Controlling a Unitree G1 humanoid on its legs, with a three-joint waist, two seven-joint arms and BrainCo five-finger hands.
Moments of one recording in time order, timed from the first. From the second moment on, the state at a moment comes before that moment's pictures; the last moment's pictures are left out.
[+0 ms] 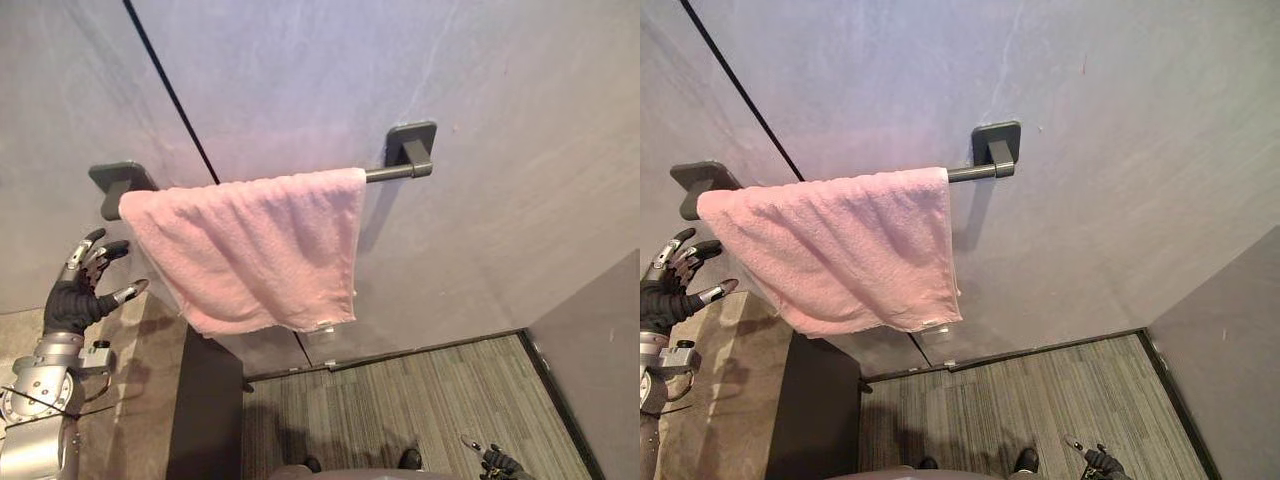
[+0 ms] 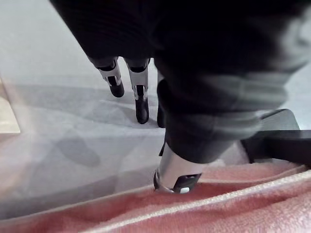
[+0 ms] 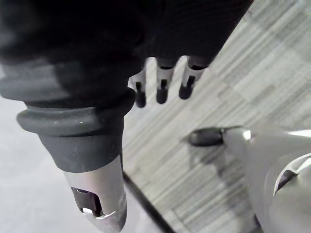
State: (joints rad) left arm 0.25 0.58 0.44 -0.11 -0.34 -0.09 -0.15; right arm 0.07 -0.18 -0.50 1.11 0.19 0.04 0.07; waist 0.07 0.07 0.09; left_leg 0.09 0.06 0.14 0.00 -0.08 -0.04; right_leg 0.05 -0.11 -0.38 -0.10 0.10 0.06
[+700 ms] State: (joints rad) left arm 0.27 0.73 0.40 -0.07 -0.43 -0.10 -0.30; right arm 0.07 -0.18 -0.45 1.11 0.16 0.02 0.11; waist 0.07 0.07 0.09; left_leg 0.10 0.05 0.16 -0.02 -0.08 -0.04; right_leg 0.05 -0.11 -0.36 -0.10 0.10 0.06
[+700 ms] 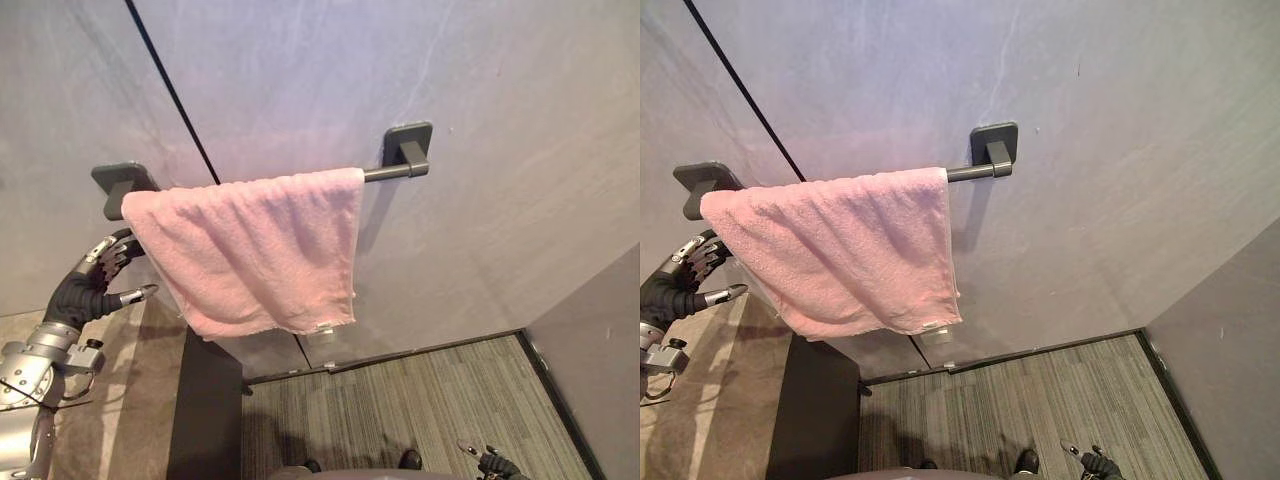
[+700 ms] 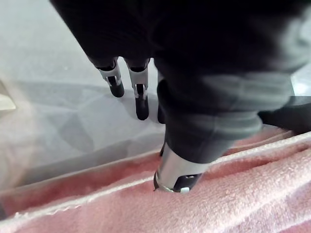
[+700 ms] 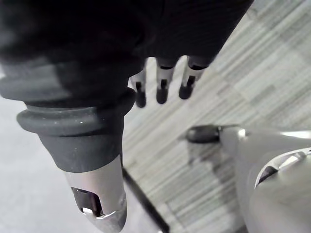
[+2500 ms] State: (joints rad) left arm 0.22 0.55 0.32 -0.05 -0.23 -0.08 -0.15; right arm -0.01 -0.30 -0.08 0.00 0.51 -0.04 0.12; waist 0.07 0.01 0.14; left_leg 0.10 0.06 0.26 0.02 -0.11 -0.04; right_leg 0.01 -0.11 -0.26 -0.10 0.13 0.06
